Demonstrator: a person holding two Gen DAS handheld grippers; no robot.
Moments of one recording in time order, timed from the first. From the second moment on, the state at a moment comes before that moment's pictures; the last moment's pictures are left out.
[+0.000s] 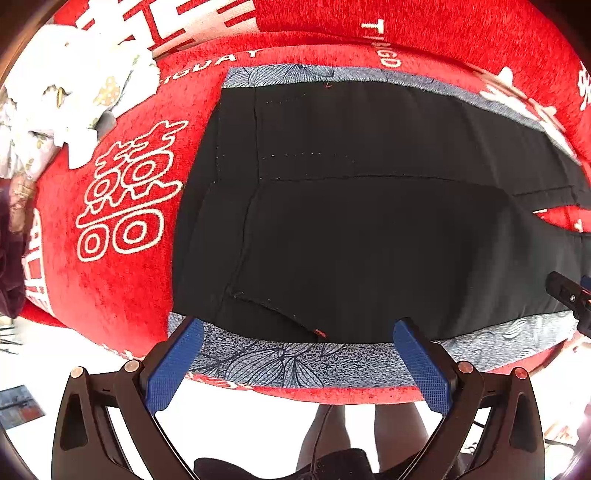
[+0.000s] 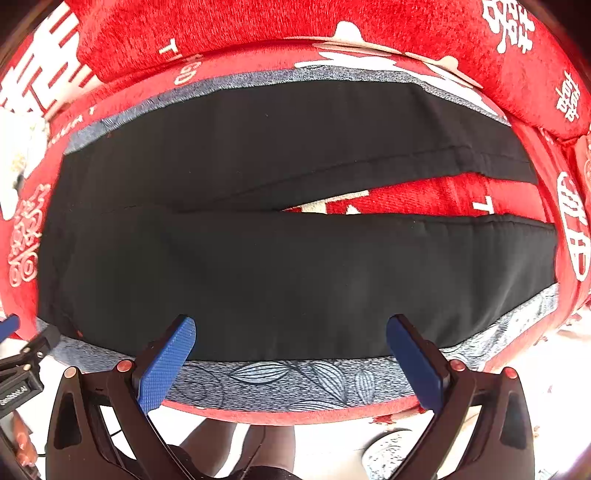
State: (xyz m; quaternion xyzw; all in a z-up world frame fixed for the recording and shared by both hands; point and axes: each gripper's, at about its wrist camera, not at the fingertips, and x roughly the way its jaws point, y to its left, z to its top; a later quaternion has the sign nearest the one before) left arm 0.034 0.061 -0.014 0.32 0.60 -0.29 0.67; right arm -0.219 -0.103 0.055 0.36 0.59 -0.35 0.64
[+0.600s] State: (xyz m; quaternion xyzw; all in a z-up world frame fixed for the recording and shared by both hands) left arm 0.065 0.162 -0.100 0.06 0.75 -0.34 0.55; right arm -0.360 -0.067 -0.046 0.72 0.37 -0.16 0.56
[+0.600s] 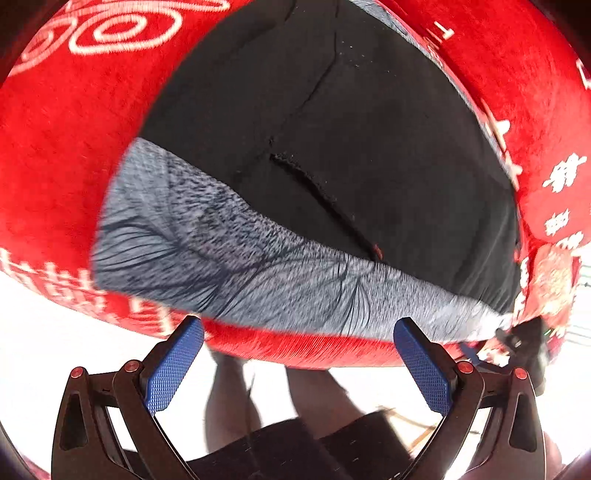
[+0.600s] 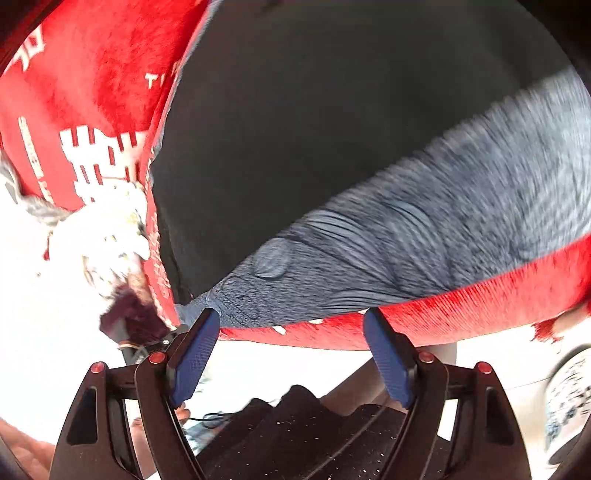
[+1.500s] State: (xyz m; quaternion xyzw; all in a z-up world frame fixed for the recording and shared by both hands) left arm 0.135 0.104 0.011 -0.02 0.66 -0.43 0.62; right arm -0.278 -0.174 0.057 0.68 0.27 -0.10 0.67
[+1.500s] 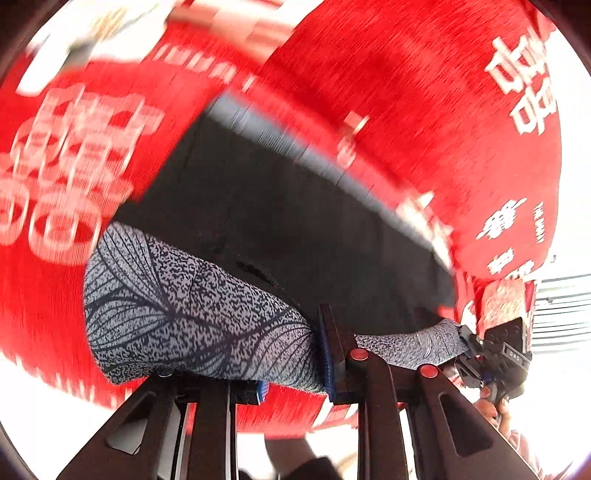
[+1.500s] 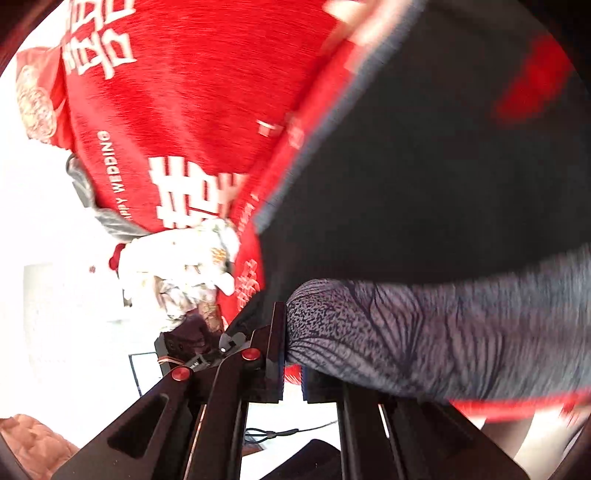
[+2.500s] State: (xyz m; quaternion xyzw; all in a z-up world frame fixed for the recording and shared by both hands) left arm 0.079 -0.114 -0.012 0.28 0.58 -0.40 0.65; right arm -0.259 -0.312 0.025 0.61 0.39 -0.18 0.67
